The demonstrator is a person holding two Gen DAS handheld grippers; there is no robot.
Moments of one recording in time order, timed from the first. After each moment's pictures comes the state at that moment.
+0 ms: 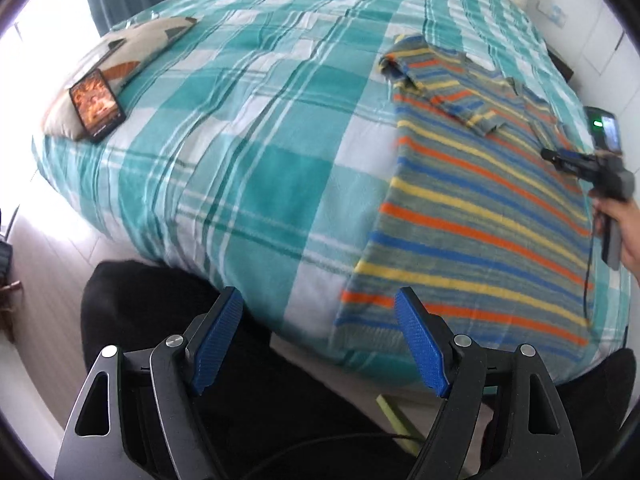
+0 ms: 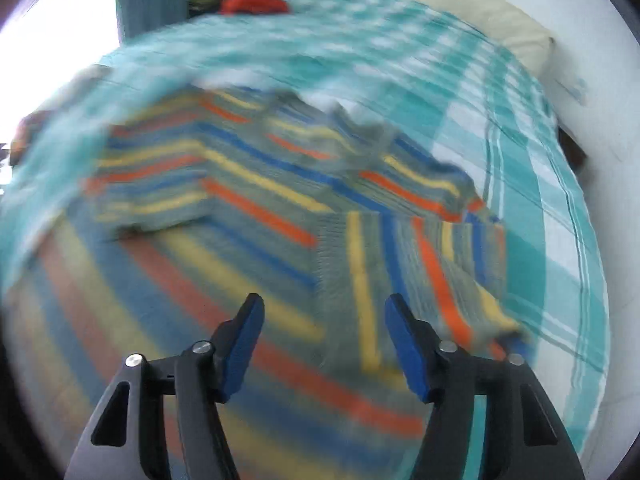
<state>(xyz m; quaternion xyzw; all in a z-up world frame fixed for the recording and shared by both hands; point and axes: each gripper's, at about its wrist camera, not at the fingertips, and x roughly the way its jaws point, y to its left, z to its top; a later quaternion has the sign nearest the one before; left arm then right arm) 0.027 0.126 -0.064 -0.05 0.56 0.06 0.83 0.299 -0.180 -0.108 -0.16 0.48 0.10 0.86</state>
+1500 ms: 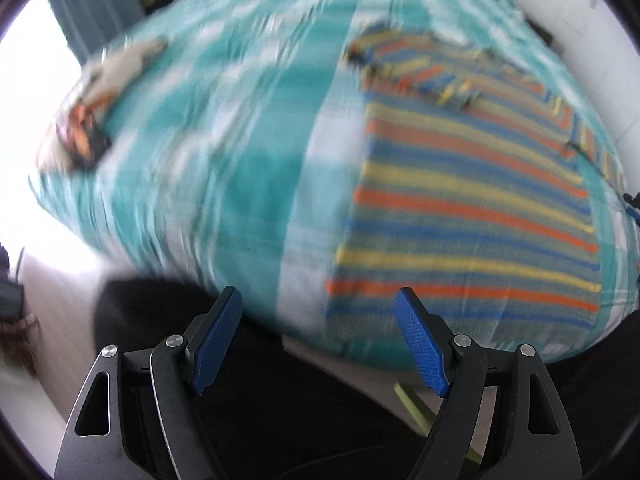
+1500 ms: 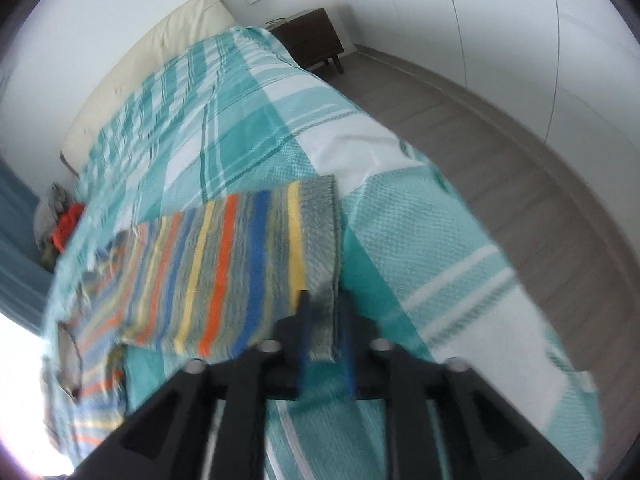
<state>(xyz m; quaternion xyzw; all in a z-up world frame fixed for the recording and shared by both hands) 0.031 0.095 -0.044 0.01 0.55 0.03 0.84 0.142 -0.511 -0.100 0.27 0.41 -0.16 0.86</state>
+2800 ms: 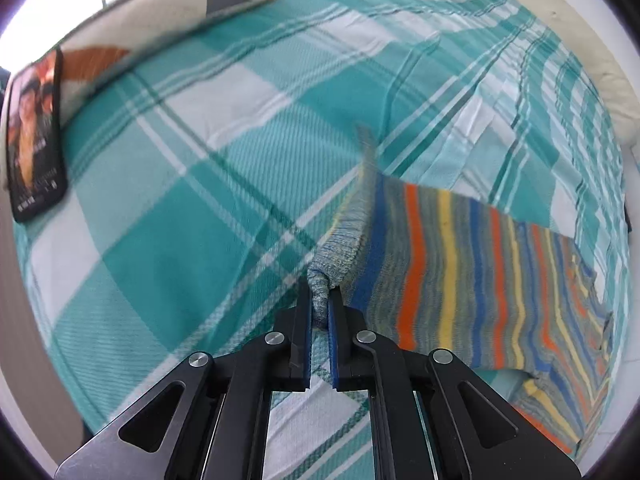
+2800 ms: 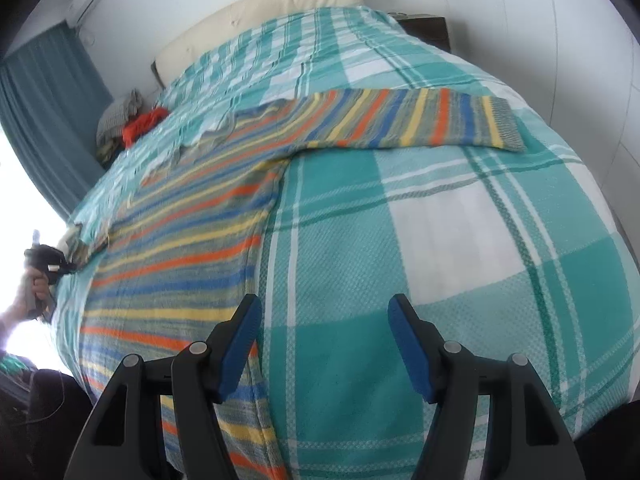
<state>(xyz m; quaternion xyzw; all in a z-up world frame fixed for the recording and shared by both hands) 0.289 0.296 -0.132 -0.24 0.53 0.18 0.79 0.052 -0.321 -0.090 0.16 0.42 -0.01 0.89</state>
